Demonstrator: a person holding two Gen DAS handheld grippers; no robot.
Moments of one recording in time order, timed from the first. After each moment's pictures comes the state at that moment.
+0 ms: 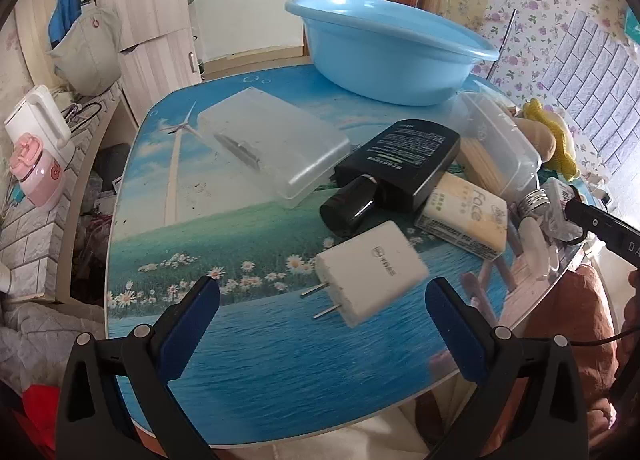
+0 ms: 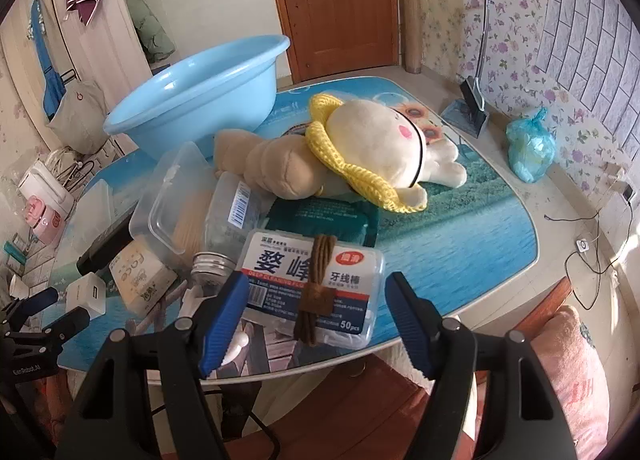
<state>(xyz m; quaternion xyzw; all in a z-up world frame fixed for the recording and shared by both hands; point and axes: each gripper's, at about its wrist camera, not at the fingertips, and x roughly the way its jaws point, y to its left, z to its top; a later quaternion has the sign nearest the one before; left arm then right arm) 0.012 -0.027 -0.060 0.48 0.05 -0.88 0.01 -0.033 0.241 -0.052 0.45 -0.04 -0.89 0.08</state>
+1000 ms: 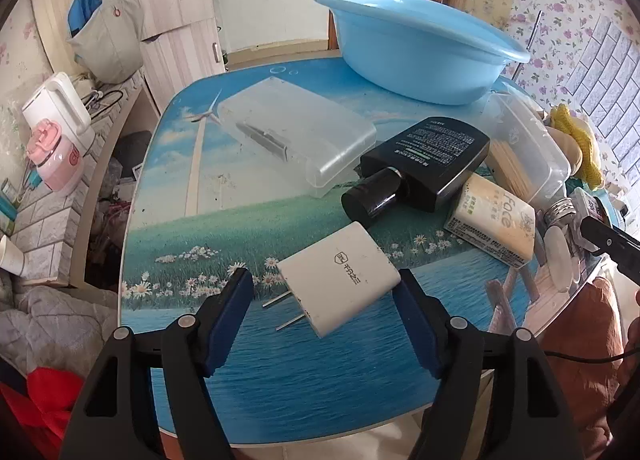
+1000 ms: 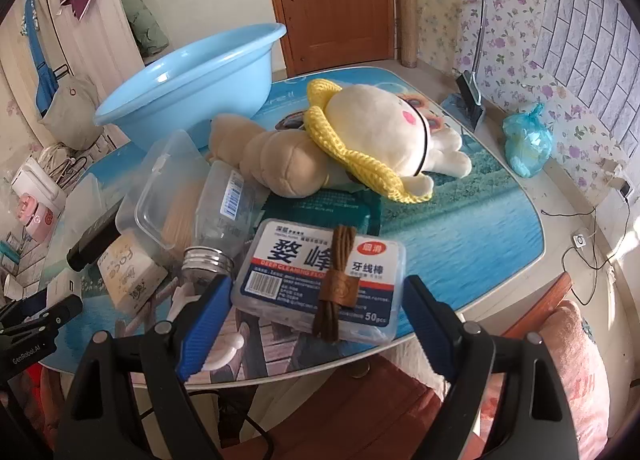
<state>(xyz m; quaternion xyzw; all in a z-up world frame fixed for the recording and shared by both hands) 0.014 -0.043 -0.075 0.49 0.05 -0.87 0.06 -0.035 0.234 -0.061 0.45 -0.03 -0.89 0.06</state>
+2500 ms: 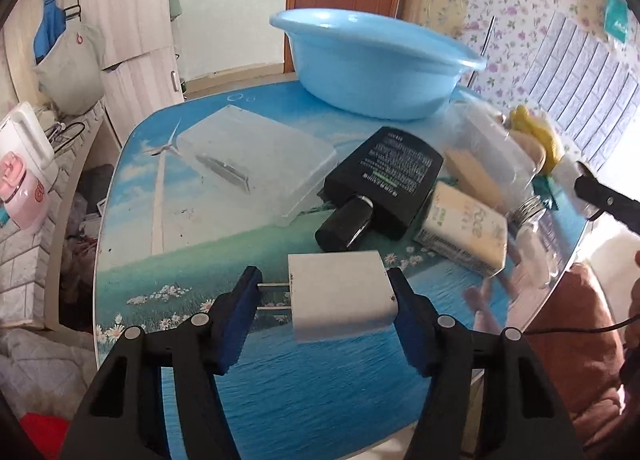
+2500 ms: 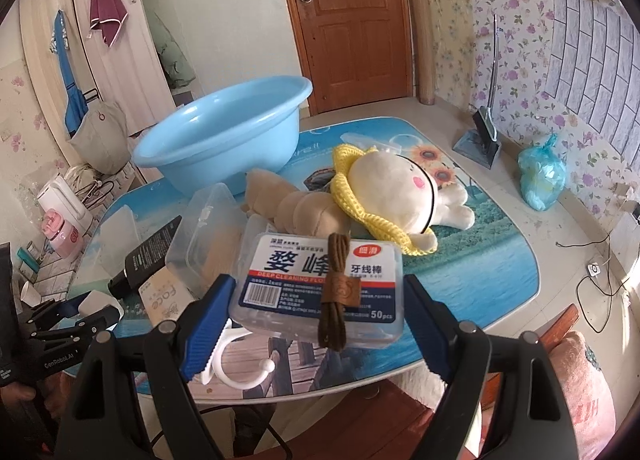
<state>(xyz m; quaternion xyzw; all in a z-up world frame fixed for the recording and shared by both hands) 0.006 -0.043 -0.068 0.44 0.04 -0.90 -0.02 -0.025 0.234 -0.028 0.38 -0.05 -0.92 0.11</state>
